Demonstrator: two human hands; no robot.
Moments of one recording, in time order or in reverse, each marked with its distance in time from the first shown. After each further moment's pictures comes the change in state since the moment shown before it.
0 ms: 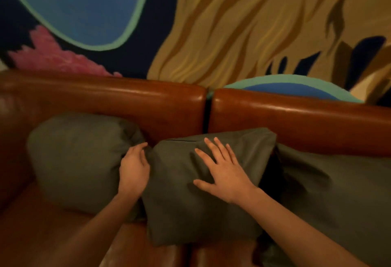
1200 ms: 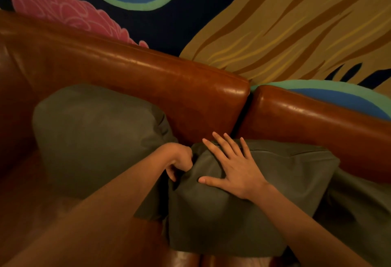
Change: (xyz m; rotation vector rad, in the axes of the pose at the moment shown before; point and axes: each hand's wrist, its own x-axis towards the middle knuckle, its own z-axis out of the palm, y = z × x) left_hand 0.093 -0.005 0.014 0.208 -1.244 -0.277; right_hand 0.092 -0.037 0.030 -0.106 -0.057 -0.018
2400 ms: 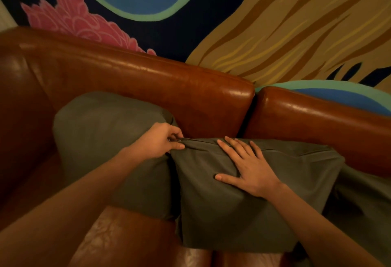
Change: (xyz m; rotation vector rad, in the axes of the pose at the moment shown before) left_hand -0.037 -0.067 -0.040 0.009 0.624 0.516; right_hand -0.008 0.004 -0.001 0.049 -0.025 0.028
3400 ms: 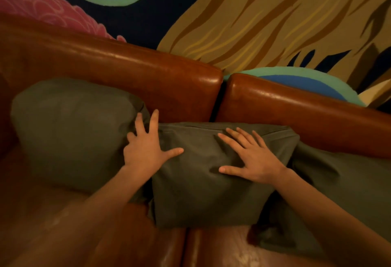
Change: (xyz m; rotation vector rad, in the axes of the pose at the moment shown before) left_hand -0.050 0.068 0.077 0.337 0.205 -0.364; right_hand -0.073 0.054 -0.027 -0.064 -0.109 0.057
